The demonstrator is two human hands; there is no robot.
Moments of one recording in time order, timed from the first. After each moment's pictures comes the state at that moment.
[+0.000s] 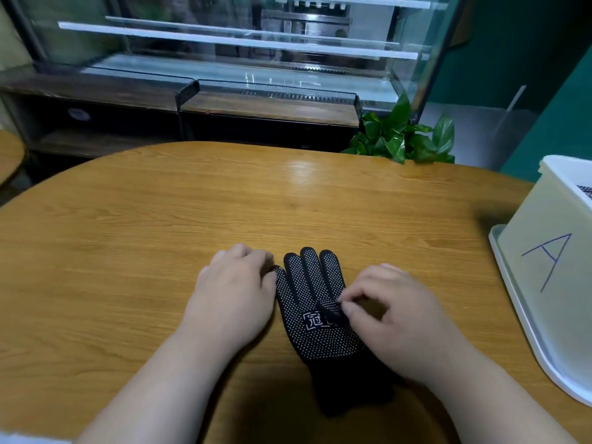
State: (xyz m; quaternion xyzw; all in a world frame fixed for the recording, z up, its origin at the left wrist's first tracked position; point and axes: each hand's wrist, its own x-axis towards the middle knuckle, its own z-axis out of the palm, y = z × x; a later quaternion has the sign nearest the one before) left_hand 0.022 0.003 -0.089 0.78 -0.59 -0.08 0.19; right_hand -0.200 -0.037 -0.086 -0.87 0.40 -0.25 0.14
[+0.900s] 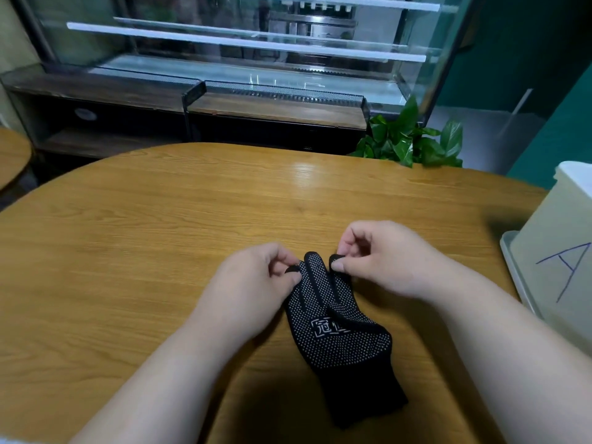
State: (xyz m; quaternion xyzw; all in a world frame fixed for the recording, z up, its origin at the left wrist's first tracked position) left_hand 0.023 -0.005 -0.075 0.72 -0.56 -0.24 0.34; right_hand -0.167 -0.103 -0.043 -0.83 0.45 -0.14 0.31
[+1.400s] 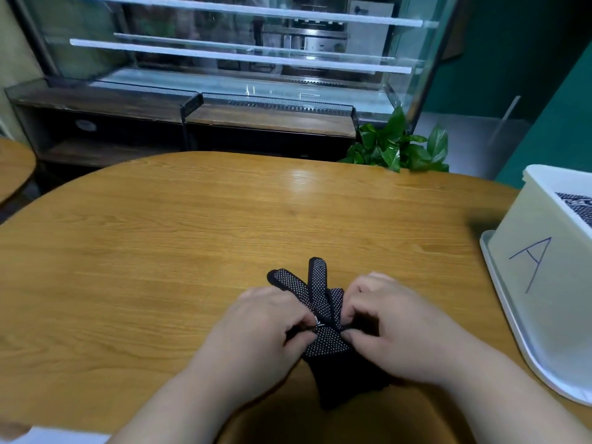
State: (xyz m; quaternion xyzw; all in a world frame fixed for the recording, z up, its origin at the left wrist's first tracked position) left_hand 0.000 0.041 -0.091 0.58 -0.77 -0.09 0.26; right_hand -0.214 -0.038 -0.074 -0.92 0.33 -0.12 0.17
